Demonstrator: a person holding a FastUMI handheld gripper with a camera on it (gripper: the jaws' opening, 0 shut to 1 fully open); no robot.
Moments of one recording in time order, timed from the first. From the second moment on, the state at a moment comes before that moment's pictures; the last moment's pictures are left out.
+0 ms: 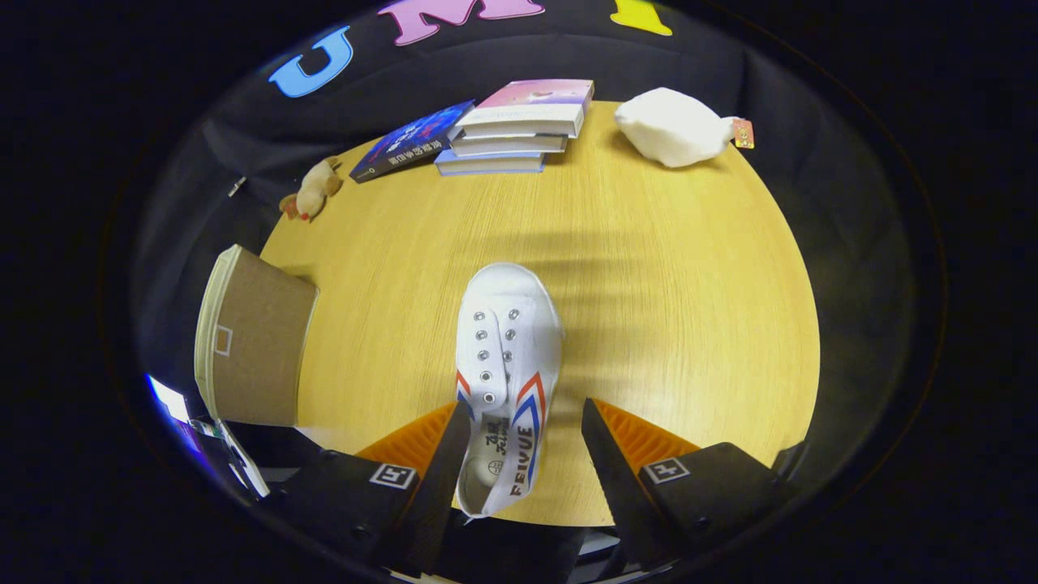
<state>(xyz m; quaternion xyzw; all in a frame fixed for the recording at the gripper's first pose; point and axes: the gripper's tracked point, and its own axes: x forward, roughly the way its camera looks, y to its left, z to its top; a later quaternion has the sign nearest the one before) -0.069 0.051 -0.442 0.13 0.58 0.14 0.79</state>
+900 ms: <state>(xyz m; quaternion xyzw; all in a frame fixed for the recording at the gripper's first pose) -0.069 0.050 -0.439 0.18 0.57 0.11 0.79</state>
